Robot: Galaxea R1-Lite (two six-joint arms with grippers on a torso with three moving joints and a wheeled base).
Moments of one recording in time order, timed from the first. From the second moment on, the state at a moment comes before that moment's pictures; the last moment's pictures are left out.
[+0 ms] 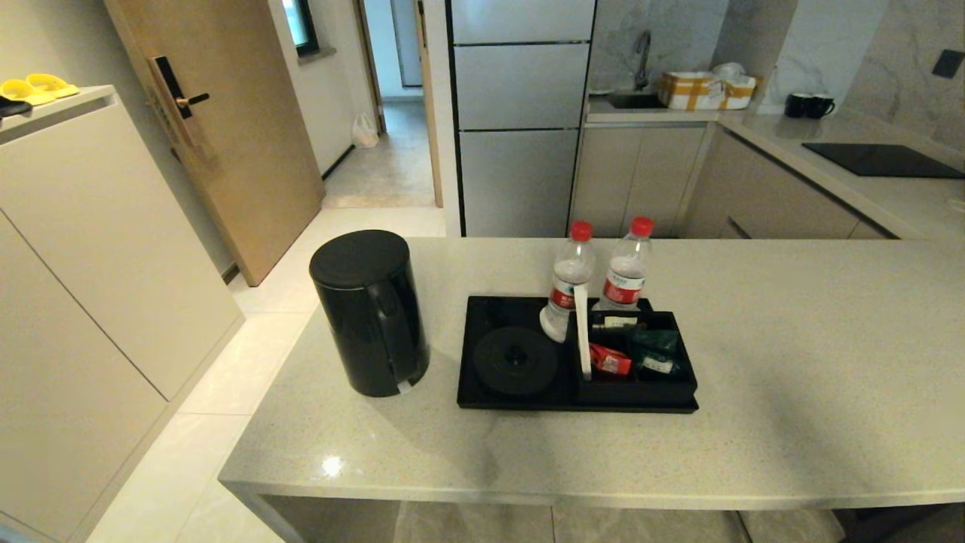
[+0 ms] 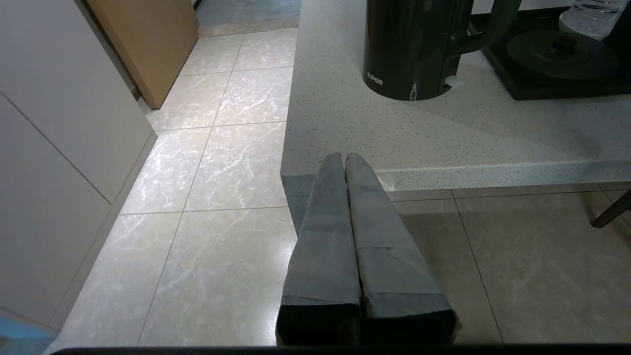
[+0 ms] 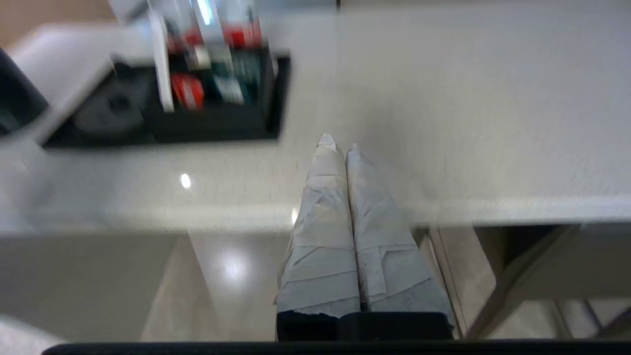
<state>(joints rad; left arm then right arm) 0.00 0.00 0.00 0.00 -0.02 0.08 0.00 0.00 -0.05 0.03 -0.01 0.02</state>
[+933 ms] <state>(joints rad) 0.00 0.00 0.00 0.00 -0.02 0.08 -0.01 0.42 -0.96 0.74 0.30 0.34</state>
